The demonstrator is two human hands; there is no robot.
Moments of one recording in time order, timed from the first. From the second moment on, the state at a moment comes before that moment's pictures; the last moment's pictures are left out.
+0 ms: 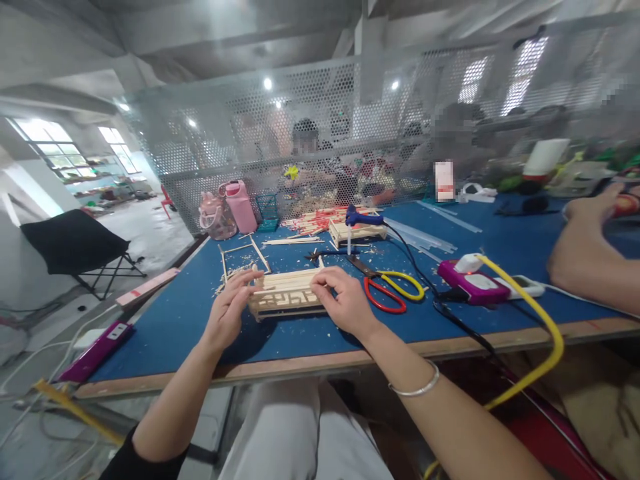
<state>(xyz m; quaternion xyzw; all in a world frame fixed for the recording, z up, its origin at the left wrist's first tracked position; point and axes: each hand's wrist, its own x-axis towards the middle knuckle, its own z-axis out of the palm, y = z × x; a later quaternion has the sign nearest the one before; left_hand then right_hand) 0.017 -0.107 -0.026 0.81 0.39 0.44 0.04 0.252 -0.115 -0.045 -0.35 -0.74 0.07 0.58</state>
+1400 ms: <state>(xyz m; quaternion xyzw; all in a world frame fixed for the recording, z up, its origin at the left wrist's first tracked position) 0.062 -0.124 0.034 0.86 0.50 0.10 -0.08 0.354 -0.058 0.000 -0.70 -0.68 -0.07 0.20</state>
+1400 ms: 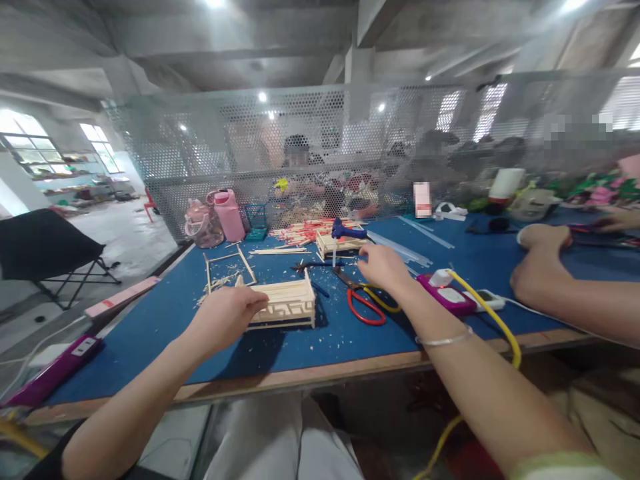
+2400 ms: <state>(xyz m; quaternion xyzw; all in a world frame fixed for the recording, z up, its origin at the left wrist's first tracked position) 0.054 -0.124 0.004 0.83 0.48 0.27 -0.01 0.354 0.009 0.043 -0.68 -0.56 0.10 0.46</state>
